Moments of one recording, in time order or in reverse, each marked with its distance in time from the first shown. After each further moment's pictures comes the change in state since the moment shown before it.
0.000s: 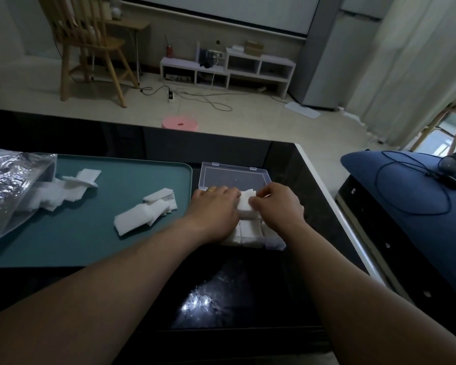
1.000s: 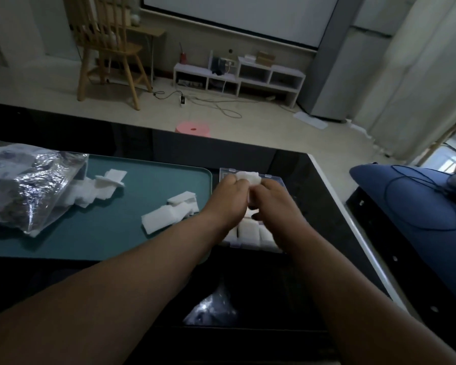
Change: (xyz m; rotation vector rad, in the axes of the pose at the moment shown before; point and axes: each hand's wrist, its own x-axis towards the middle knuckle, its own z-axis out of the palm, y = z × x) left_hand -0.025 0.009 -0.055 -1.153 0.131 -0.375; right_hand -0.070 -0.085 -0.010 0.498 -0.219 -0.056
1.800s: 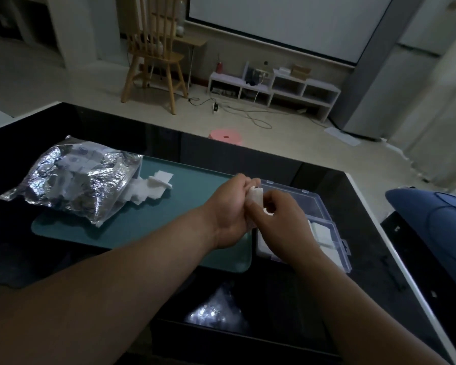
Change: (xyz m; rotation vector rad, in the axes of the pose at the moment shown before) left_hand -0.010 -0.005 -0.083 -0.766 -0.300 -0.269; right_hand -0.009 -0.006 0.055 -0.414 0.045 -0.340
